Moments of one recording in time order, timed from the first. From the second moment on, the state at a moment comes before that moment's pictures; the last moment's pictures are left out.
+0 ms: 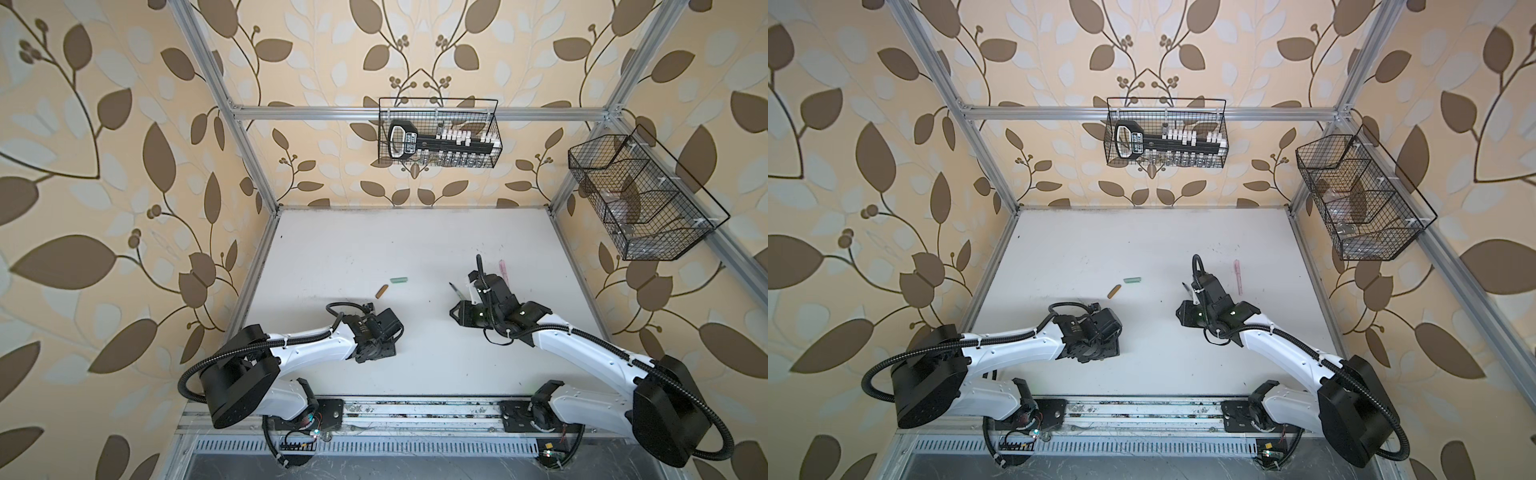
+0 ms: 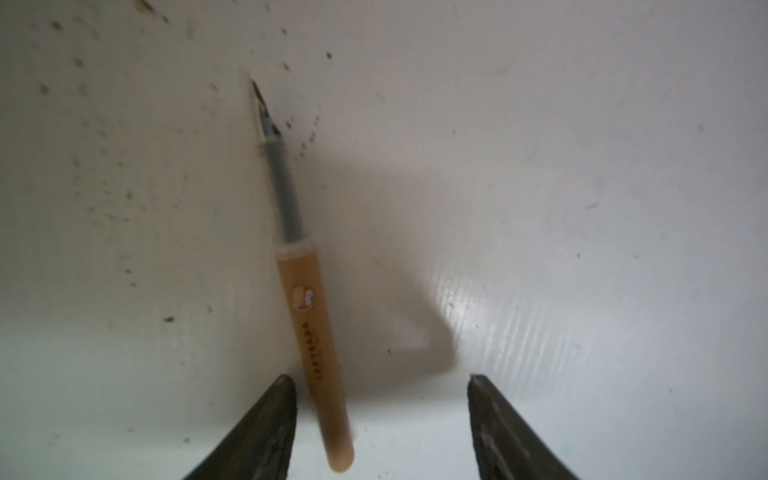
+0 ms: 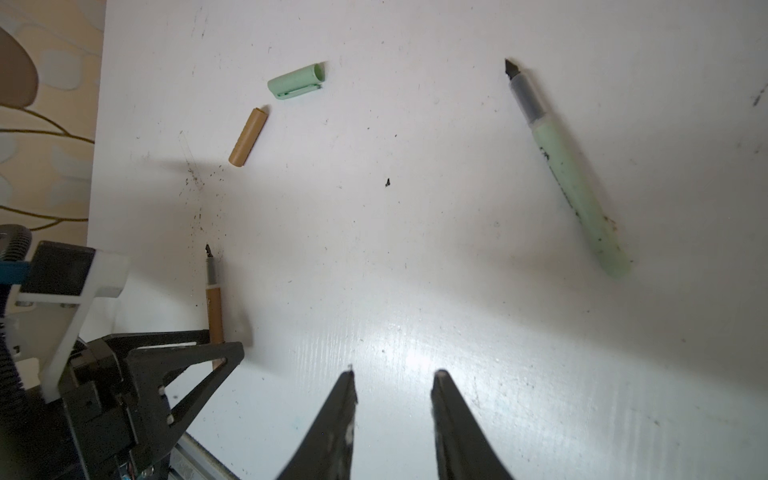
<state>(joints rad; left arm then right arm) -0.90 1.35 0.63 -0.55 -0.13 -1.12 0.57 1.19 0.67 -0.37 -0.11 0.63</state>
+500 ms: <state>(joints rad) -0.84 1.27 0.55 -0.53 -0.17 -1.13 0.59 1.22 0.66 -0.33 -0.12 0.63</state>
